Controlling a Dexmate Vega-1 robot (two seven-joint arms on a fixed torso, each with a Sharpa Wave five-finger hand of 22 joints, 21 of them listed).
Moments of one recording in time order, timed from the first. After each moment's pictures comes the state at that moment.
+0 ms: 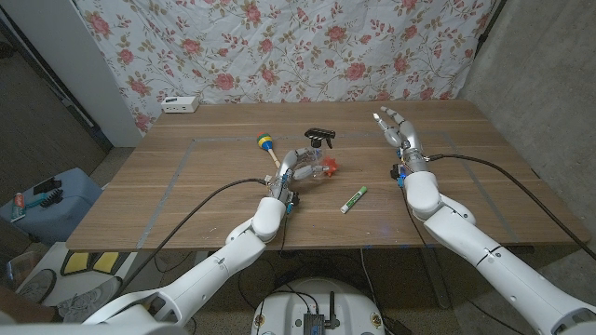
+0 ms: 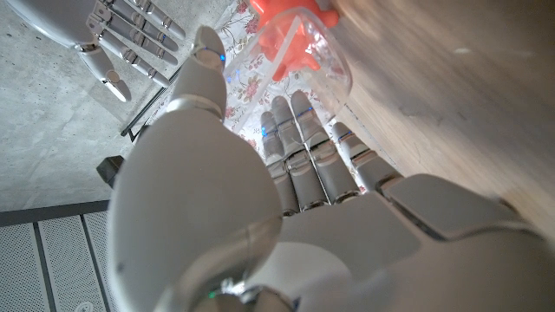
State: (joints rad) left arm 0.86 0.32 0.65 -1.27 -0.01 -0.40 0.43; left_hand 1.14 -0.05 0.27 -0.33 0.23 0.85 0.01 0.19 0.20 0.88 -0.10 0.18 0.42 0.88 -0.11 0.17 0.16 0.34 -0.05 0.18 0.16; right arm -1.00 -0.59 -0.41 -1.73 0.05 0.00 -0.54; right_hand 0.67 0.18 -0.29 0.15 0.38 0.37 -0.21 0.19 0.19 0.25 -0.01 0.20 0.20 0.15 -0.04 0.22 0.21 0.41 -0.04 0.19 0.17
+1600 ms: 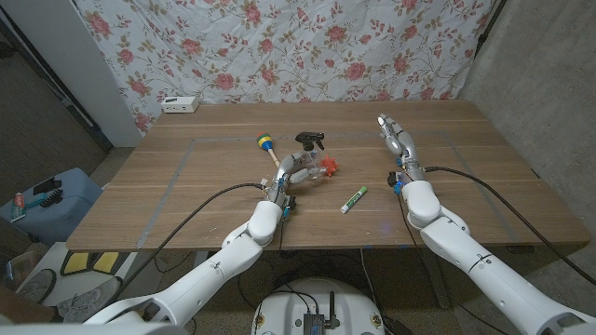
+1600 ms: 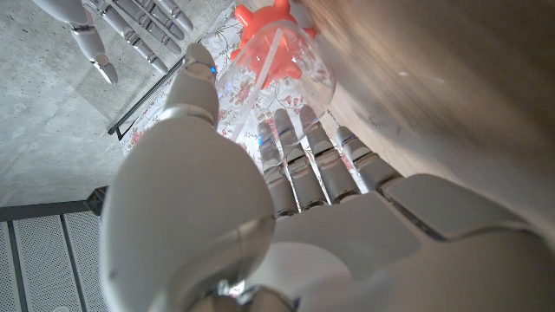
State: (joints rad) left arm 0.88 0.34 0.64 -1.30 -0.05 -0.37 0.40; left_hand 1.06 -0.08 0.26 -0.24 0.18 0.76 -0.08 0.17 0.19 0.72 -0.12 0.18 0.34 0.65 -0.06 0.18 0.17 0.29 0.01 0.18 0.17; right arm -1.01 -0.52 -0.40 -1.59 0.20 0.22 -0.46; right_hand 0.57 0.18 -0.28 0.17 0.38 0.33 -0.18 0.18 0.19 0.23 -0.01 0.20 0.19 0.11 -0.04 0.20 0.21 0.39 -0.05 0.18 0.16
